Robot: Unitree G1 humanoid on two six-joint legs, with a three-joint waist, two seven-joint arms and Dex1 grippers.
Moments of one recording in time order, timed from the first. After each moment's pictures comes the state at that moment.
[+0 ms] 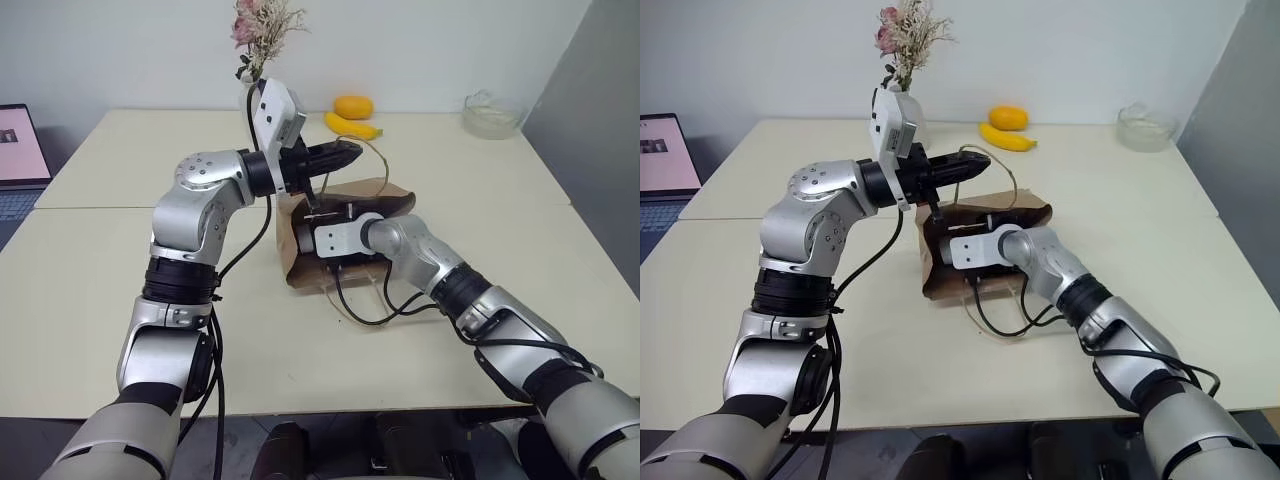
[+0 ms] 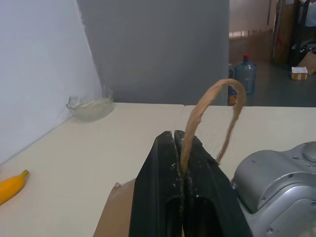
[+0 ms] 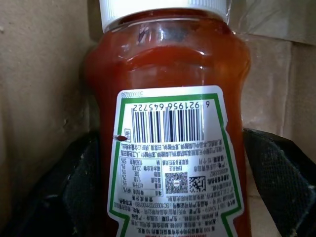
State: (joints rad) left arm -0.94 0.42 -0.02 0.19 -0.38 0.43 -0.99; right arm -1.07 -0.22 0.68 0.74 -0.58 0.05 0.60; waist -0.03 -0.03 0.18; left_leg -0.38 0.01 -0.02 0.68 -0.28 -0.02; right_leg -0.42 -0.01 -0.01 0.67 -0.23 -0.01
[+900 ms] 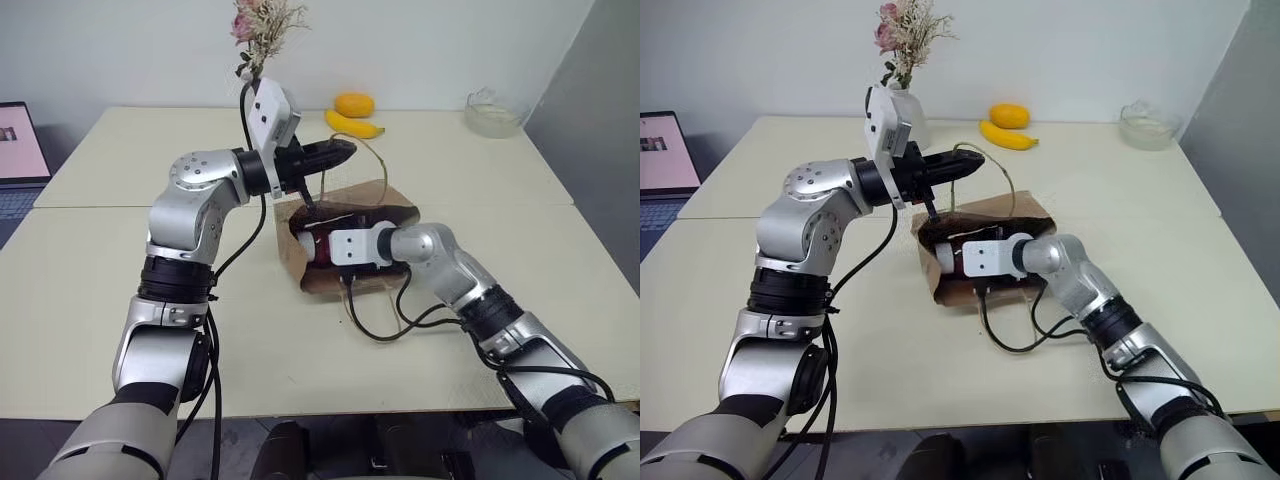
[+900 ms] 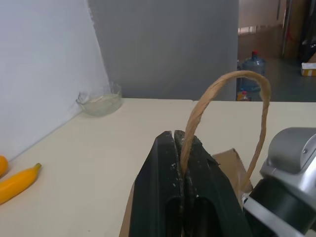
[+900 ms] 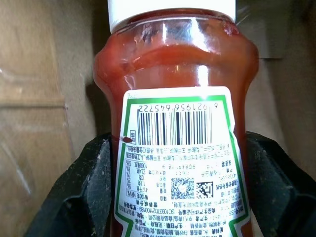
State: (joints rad) left arm -0.94 0.44 -0.02 0.22 -0.36 0.38 -0.99; right arm -0.83 -0.37 0.50 0.29 -0.44 0.03 0.81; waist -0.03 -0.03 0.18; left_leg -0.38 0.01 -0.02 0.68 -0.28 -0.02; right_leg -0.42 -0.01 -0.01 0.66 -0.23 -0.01
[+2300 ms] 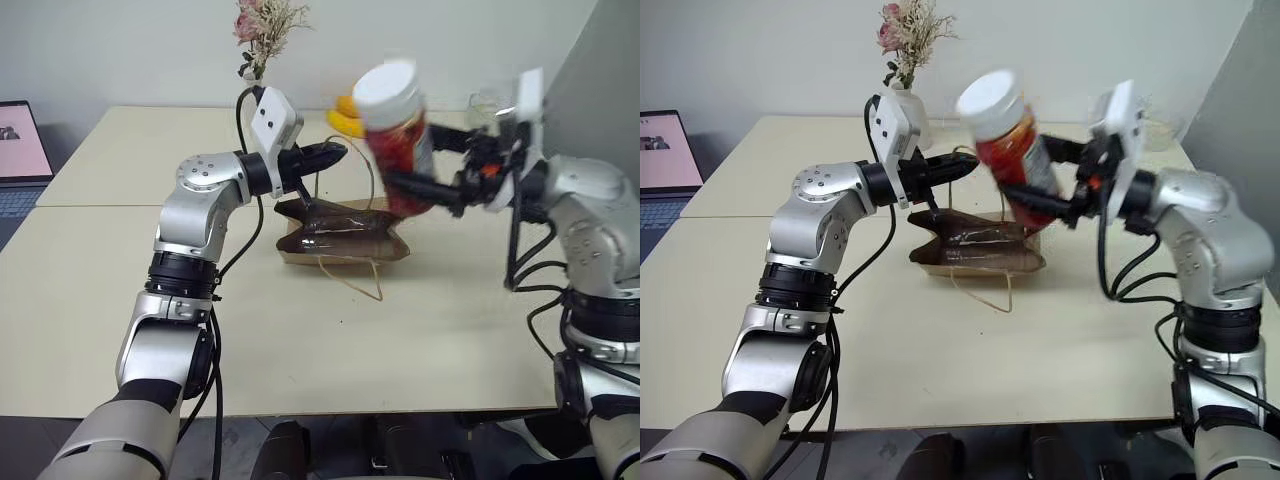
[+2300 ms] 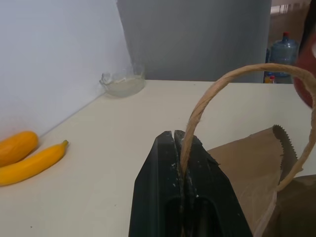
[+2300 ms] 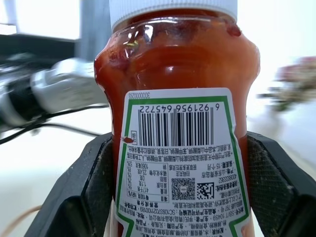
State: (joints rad) left arm -0.96 0.42 -0.03 0.33 -0.27 0.32 -0.94; right arm -0.81 -0.61 -0.15 -0.22 0.55 0.69 0.94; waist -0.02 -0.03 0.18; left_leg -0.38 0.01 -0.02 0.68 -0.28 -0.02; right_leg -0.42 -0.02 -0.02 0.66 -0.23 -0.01
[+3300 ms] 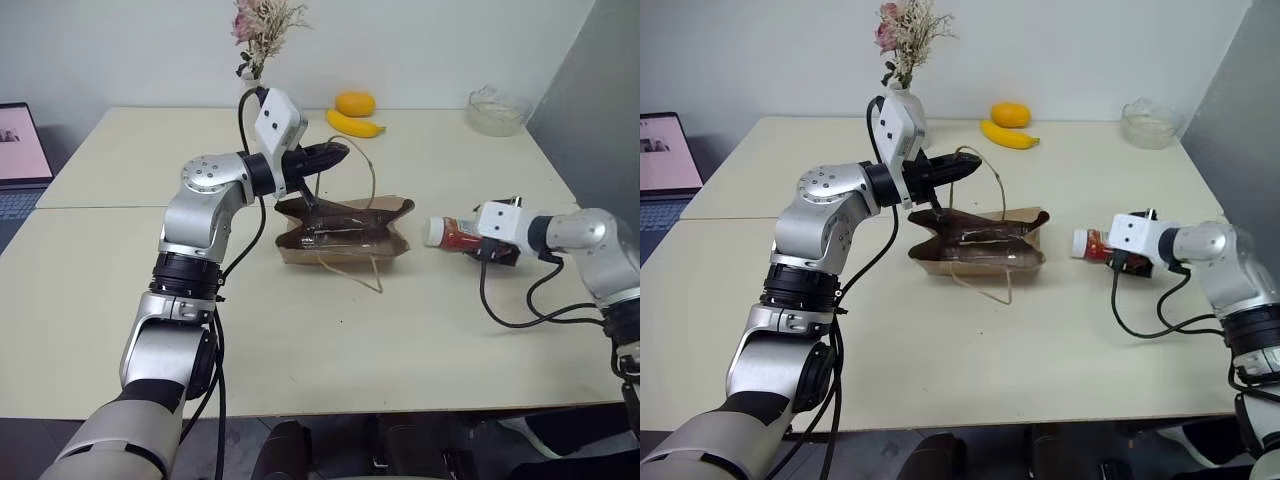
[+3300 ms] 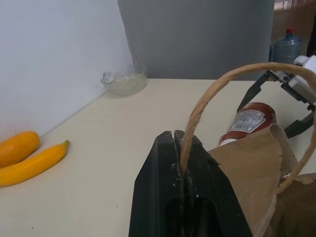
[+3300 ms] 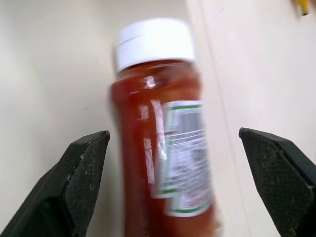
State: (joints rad) left arm -0.96 0.41 -0.04 0.33 -0.25 0.30 -0.93; right arm -0.67 -0.90 0.19 0.31 -0.18 0.02 0.96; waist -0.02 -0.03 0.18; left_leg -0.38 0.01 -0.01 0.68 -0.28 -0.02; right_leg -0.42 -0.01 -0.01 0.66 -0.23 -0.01
